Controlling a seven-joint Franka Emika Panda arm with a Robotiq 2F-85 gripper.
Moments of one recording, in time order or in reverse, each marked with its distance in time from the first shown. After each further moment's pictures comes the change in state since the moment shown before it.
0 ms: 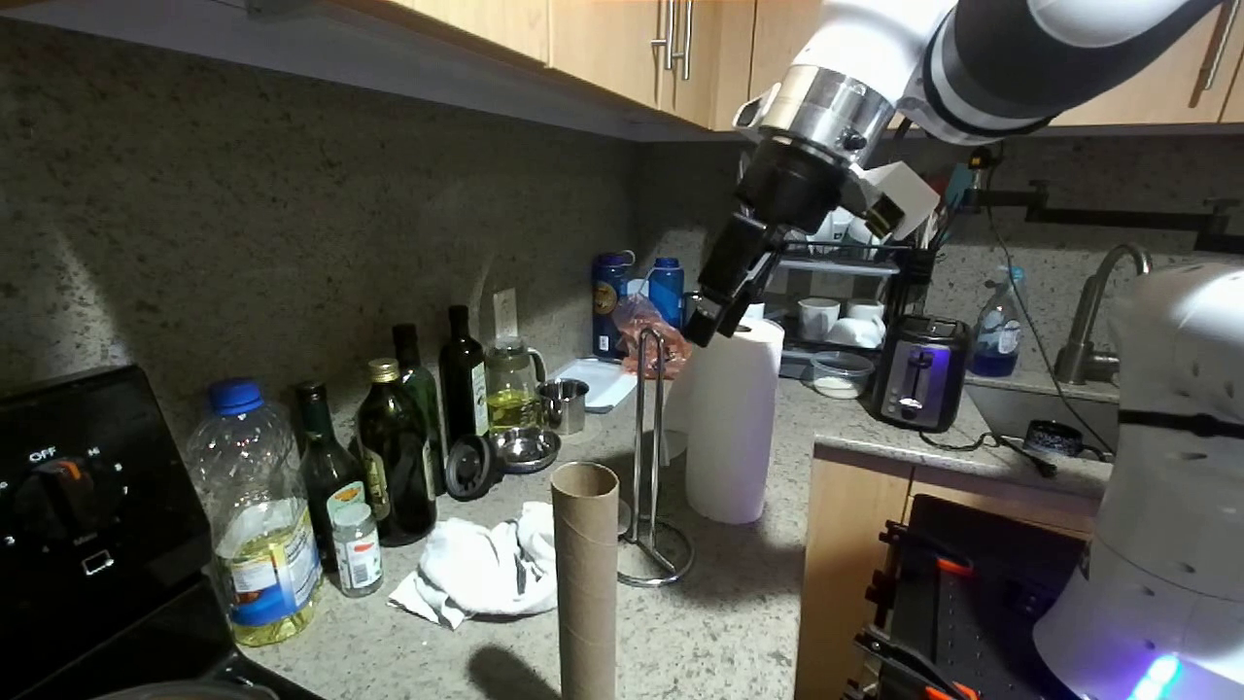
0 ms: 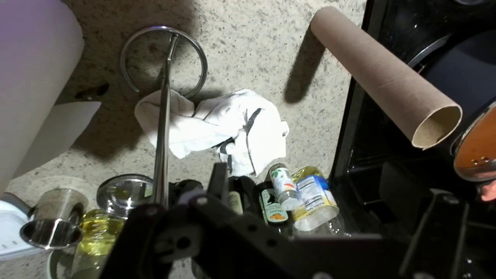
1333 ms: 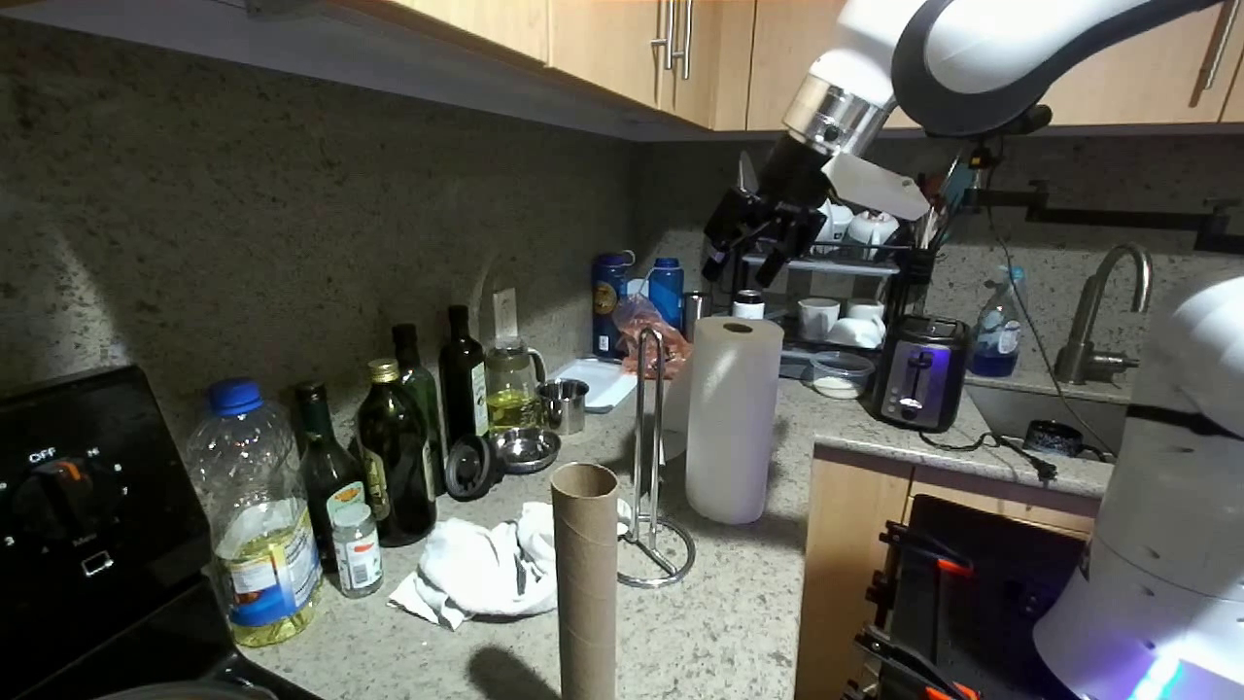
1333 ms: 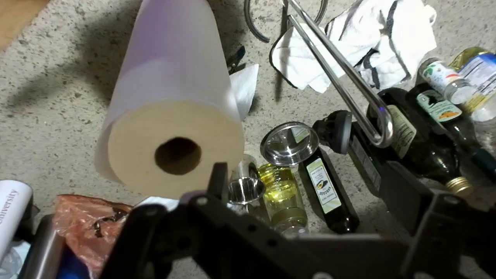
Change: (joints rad) arm -0.369 -0.064 0.014 -0.013 -0.141 0.025 0.254
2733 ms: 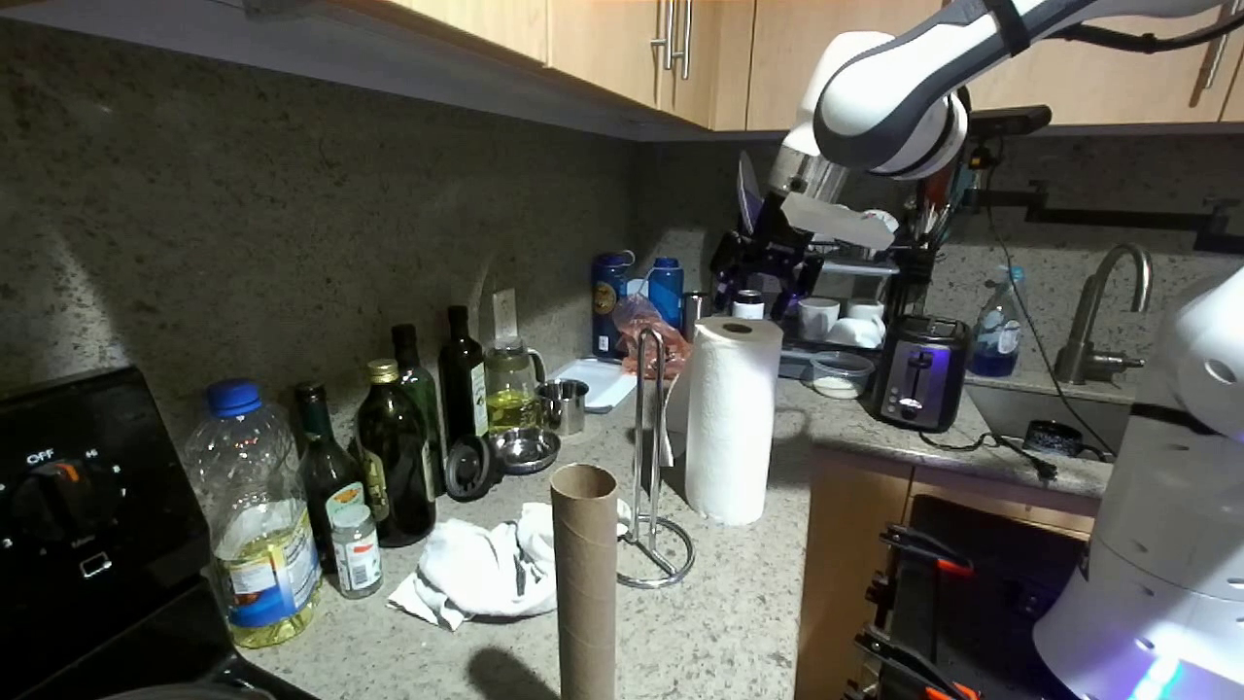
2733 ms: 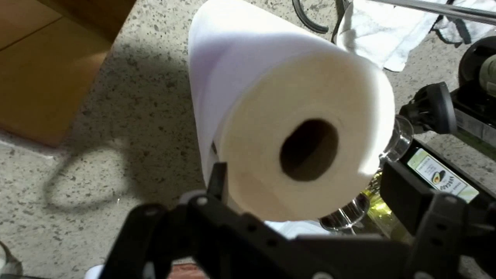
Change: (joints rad) arm -0.134 0.280 -0.154 0.102 0.042 0.009 0.022
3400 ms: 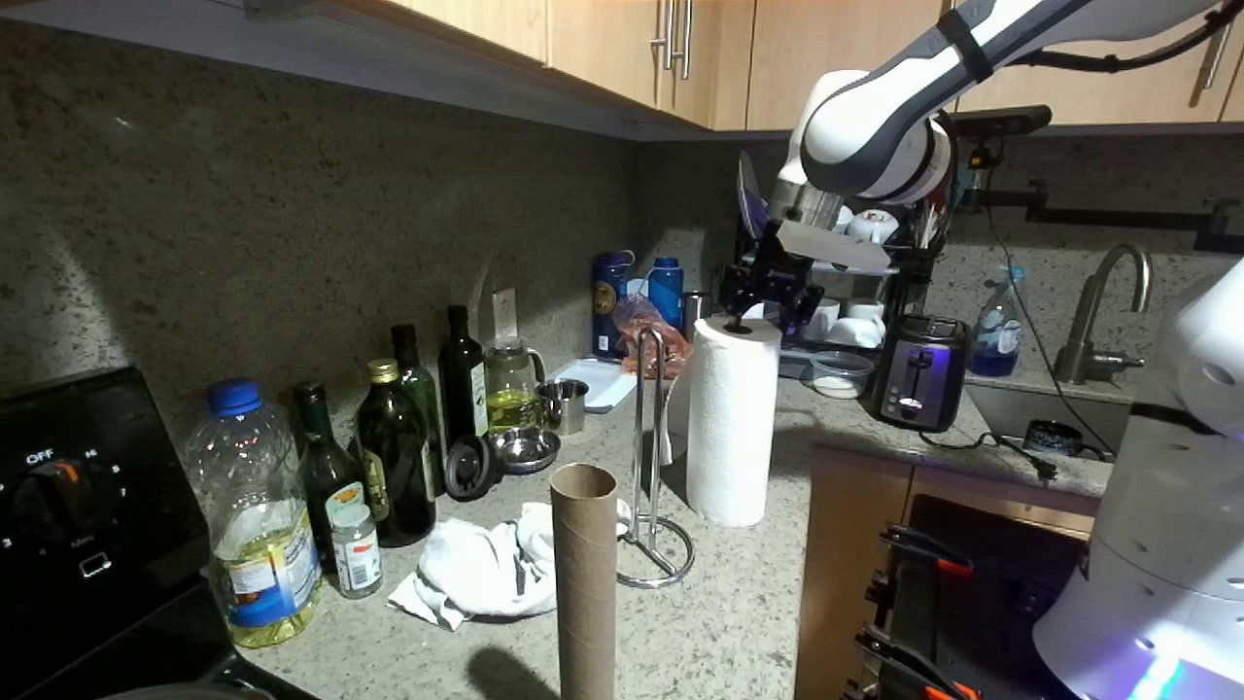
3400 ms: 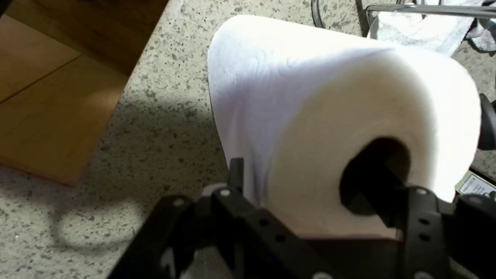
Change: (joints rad) arm 0.000 0.095 -0.043 0.001 0.020 0.001 0.000
